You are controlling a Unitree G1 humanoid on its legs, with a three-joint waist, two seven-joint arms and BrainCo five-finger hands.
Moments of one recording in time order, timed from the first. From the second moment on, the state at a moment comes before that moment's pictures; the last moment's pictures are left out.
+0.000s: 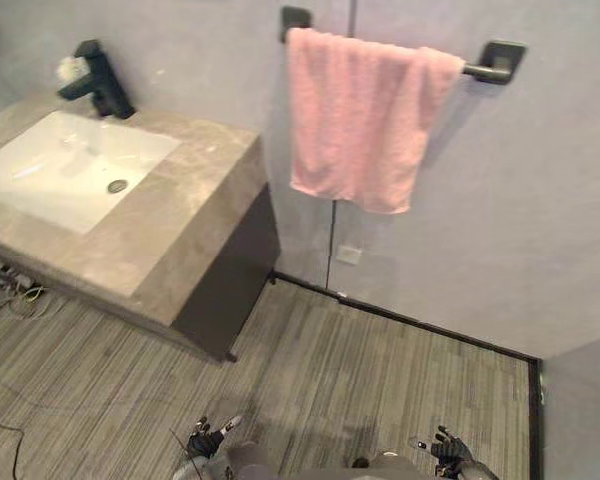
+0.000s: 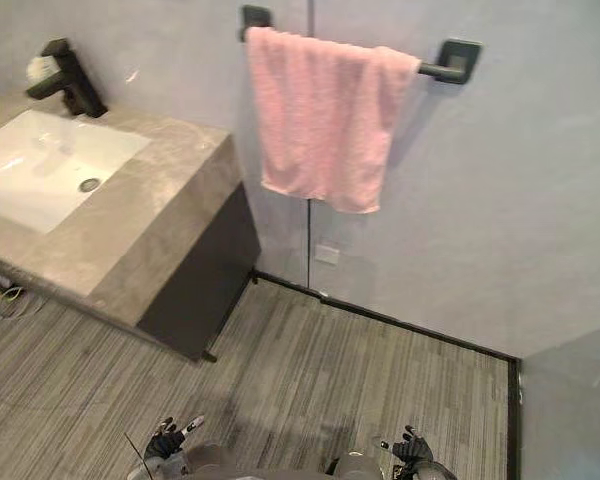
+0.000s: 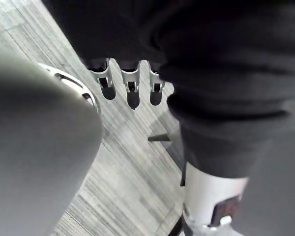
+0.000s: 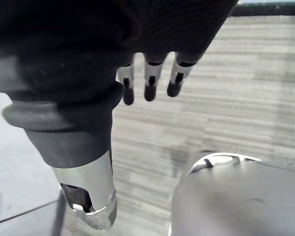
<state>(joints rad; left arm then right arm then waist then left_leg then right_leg) 0.16 -0.04 0.45 0.89 -0.07 -0.08 0.00 0.10 -0.06 -0.37 0.95 -0.11 0.01 0.02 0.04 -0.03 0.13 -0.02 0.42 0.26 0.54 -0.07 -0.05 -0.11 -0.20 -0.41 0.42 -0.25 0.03</state>
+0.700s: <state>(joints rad) 0.14 0.02 0.24 0.95 0.13 -0.08 0.02 0.23 0.02 -0.53 1.04 -0.03 0.03 0.03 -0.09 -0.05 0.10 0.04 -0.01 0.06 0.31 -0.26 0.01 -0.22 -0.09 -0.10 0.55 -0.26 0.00</state>
